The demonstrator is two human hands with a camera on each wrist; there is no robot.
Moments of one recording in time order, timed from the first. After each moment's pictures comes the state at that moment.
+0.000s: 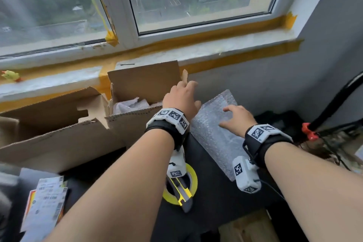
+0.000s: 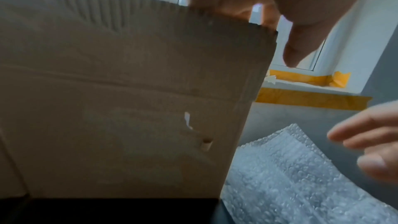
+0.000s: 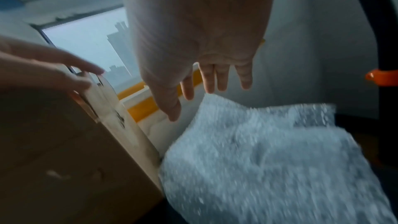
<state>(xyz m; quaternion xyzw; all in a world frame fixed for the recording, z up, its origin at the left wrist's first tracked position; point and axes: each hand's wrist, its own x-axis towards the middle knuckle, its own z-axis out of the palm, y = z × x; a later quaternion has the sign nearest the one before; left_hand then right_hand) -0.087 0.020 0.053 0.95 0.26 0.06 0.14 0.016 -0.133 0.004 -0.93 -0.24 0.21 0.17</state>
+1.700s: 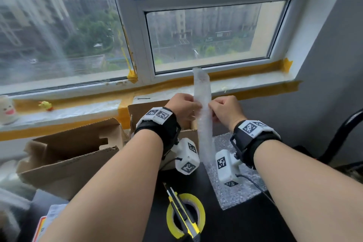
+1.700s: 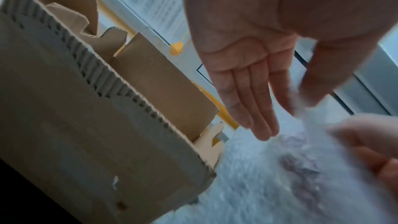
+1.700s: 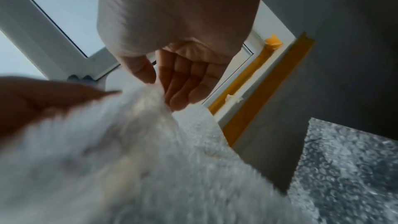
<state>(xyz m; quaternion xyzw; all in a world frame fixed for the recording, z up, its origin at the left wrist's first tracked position) -0.094 0.055 0.142 0.76 0.28 0.08 0.58 0.006 -0.058 0.112 -0.82 -0.27 0.12 0.49</state>
